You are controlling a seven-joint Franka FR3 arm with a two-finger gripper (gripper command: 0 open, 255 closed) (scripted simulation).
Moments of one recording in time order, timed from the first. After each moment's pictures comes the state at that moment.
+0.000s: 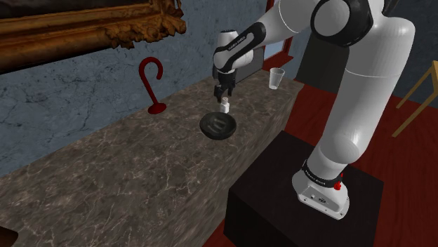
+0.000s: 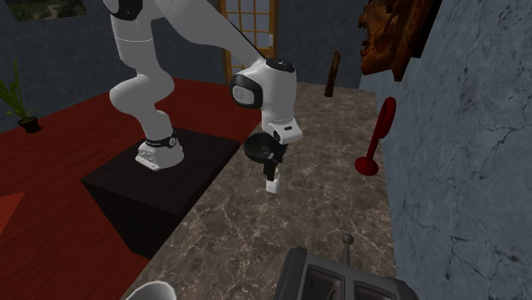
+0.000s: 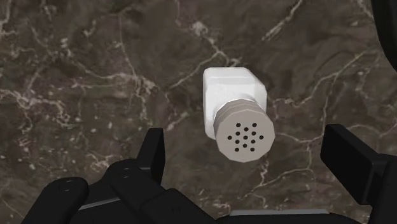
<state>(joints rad) -0.02 0.19 -0.12 -2.12 0.03 2.30 -0.19</state>
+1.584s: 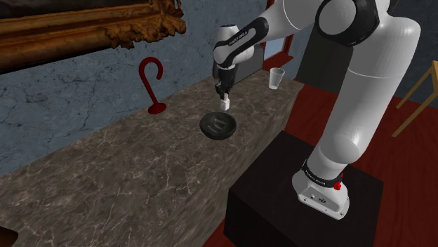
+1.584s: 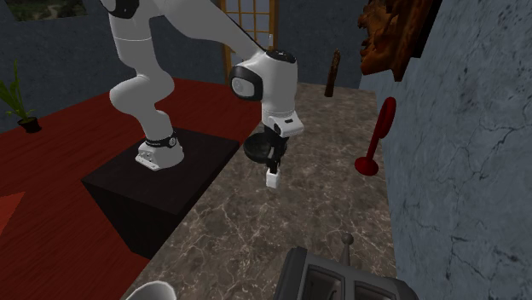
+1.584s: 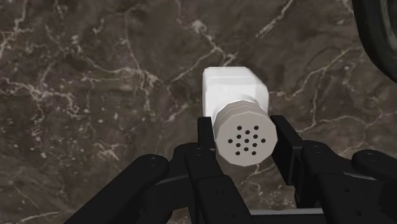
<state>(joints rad) -0.01 0.16 -0.12 -2.11 0.03 2.25 -0.18</state>
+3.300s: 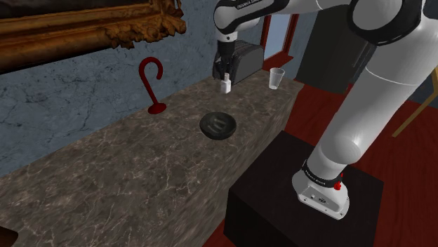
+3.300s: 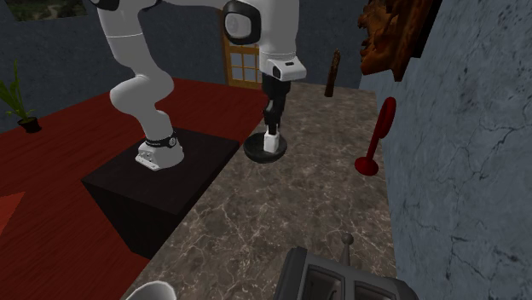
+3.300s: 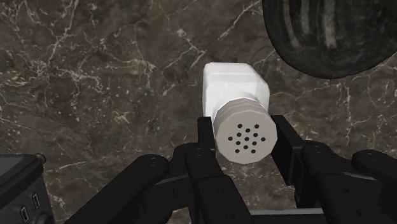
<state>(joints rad) 0.01 -0.02 -0.10 -1.98 0.00 1.94 -0.12</state>
